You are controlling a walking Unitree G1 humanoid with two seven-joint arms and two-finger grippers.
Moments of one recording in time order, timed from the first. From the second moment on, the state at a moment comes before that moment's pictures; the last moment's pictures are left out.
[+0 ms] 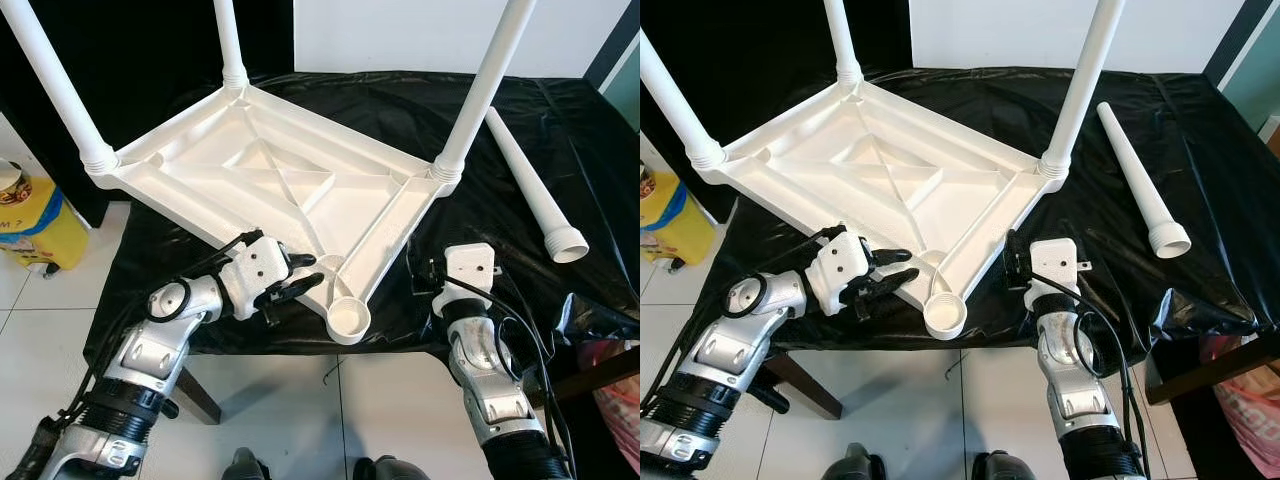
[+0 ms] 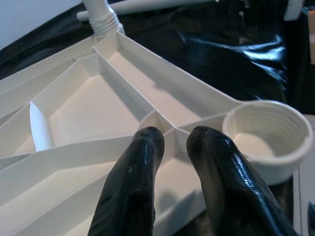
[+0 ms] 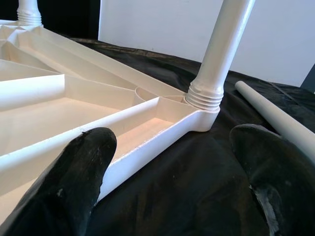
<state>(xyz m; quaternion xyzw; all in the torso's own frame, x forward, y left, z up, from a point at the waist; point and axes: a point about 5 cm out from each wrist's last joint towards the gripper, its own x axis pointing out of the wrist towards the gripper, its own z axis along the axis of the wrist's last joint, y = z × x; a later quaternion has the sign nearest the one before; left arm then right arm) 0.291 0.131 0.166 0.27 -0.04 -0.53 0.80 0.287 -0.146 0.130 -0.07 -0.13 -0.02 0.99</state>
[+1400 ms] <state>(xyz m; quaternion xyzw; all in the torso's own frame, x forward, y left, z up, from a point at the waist) 0.311 0.163 0.169 0.33 0.01 -0.55 0.77 0.286 -0.156 0.136 -0.06 -0.14 -0.05 0.99</state>
